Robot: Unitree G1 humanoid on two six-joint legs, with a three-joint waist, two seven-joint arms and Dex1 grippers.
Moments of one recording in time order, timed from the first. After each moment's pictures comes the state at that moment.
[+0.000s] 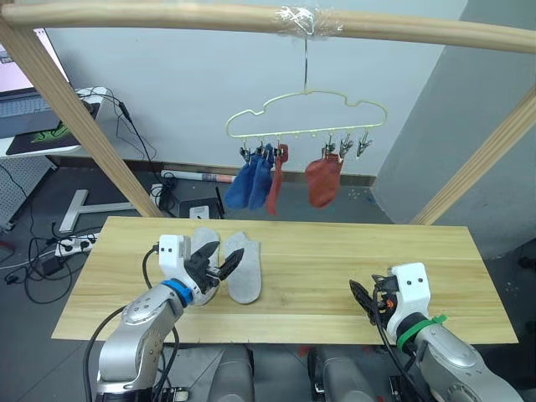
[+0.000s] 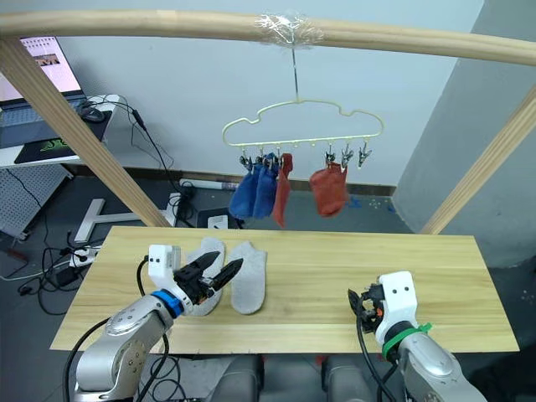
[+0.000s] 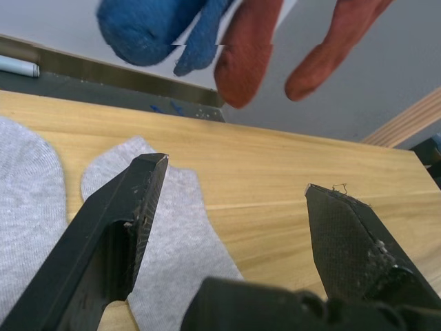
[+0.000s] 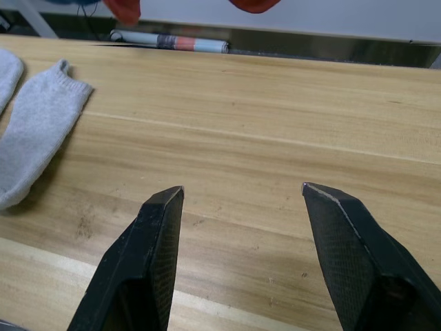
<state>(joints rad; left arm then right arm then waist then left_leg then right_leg) 0.04 0.30 0.16 -0.33 -0.38 0.56 -0.51 0.32 -0.24 0.00 -0.80 0.30 0.86 0.17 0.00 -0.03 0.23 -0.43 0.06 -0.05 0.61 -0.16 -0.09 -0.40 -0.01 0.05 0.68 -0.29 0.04</state>
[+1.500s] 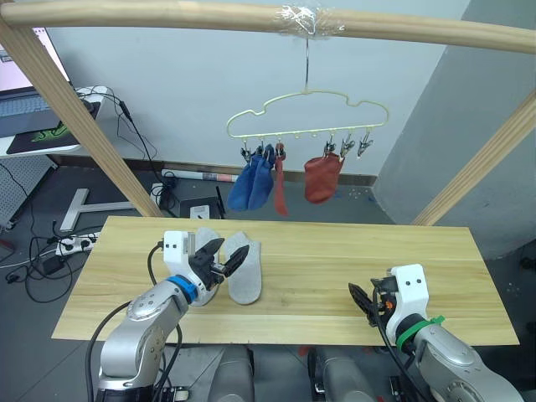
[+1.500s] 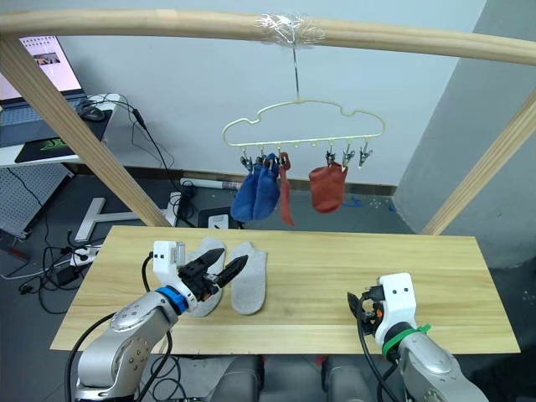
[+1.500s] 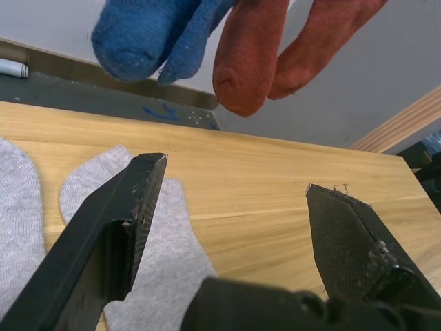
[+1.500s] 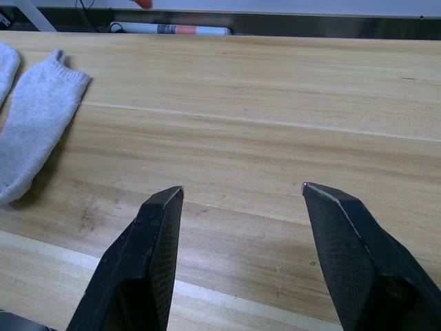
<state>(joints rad) 0.03 0.32 0.12 -0.35 -0.43 0.58 -0.47 0.31 -0.23 -0.02 -0.78 0.34 0.91 0.17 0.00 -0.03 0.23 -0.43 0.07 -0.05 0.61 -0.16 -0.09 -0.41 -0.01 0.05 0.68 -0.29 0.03</state>
